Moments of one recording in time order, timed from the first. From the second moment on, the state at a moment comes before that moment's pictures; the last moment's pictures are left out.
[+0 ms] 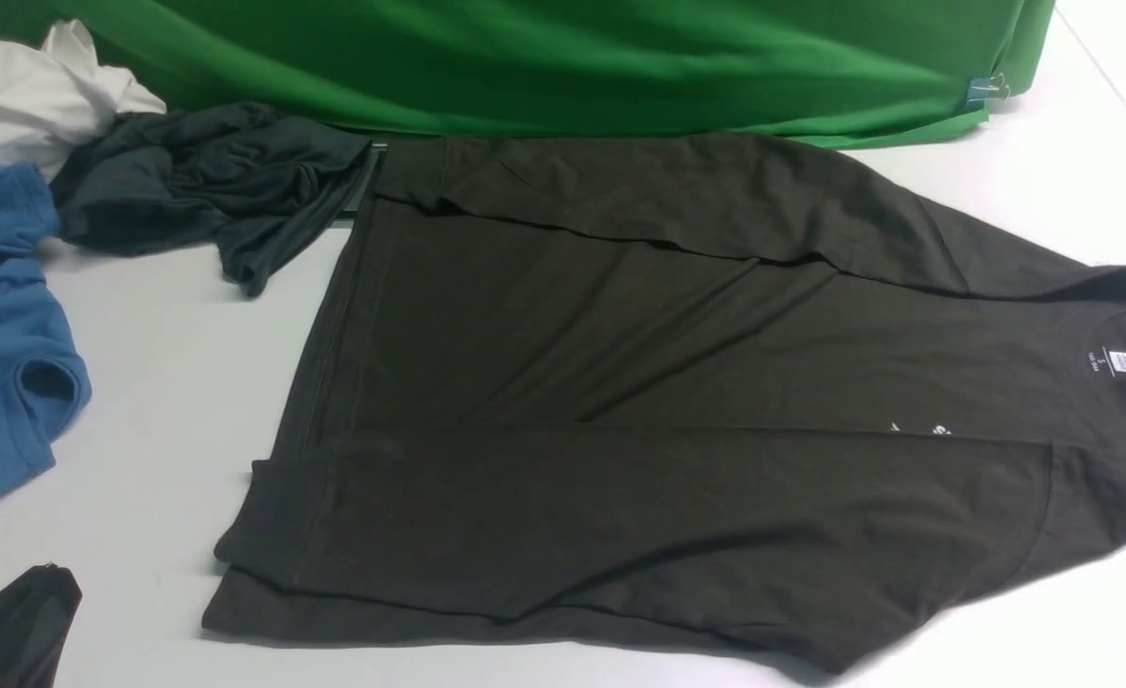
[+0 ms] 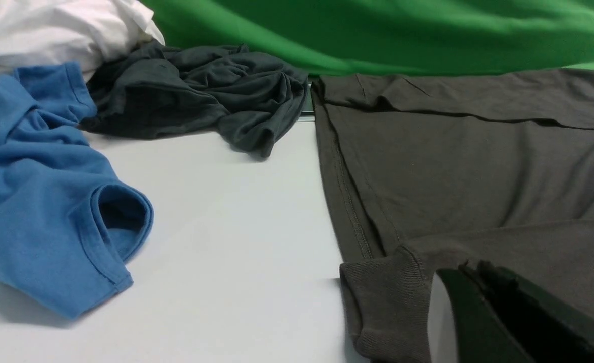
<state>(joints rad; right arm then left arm) 0.03 0.00 0.02 0.08 0.25 -0.17 -0.08 0.00 0.01 0.00 0.26 0.00</state>
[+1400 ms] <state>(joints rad) 0.03 0.00 0.02 0.08 -0.39 0.39 -0.08 0.00 0.01 -0.02 -0.28 -0.03</state>
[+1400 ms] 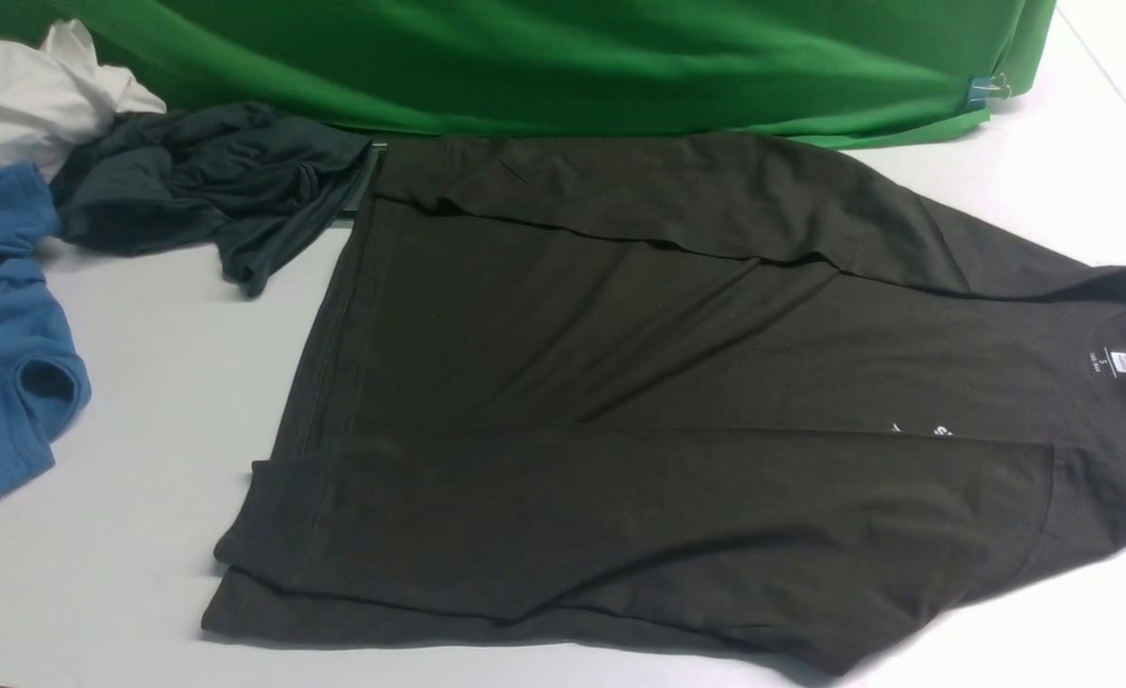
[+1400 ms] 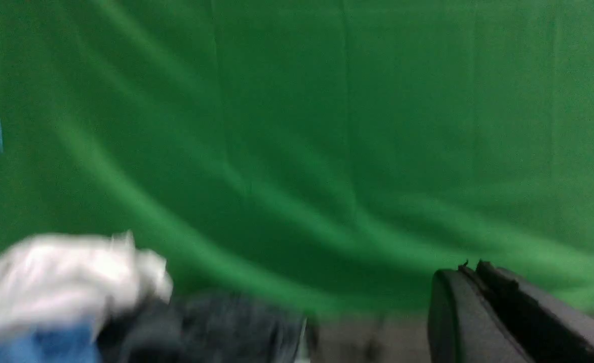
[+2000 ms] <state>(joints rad) 0.03 0.67 -0.97 0.08 0.32 0.22 -0.08 0.71 -0.94 -0.13 0.44 -0.04</state>
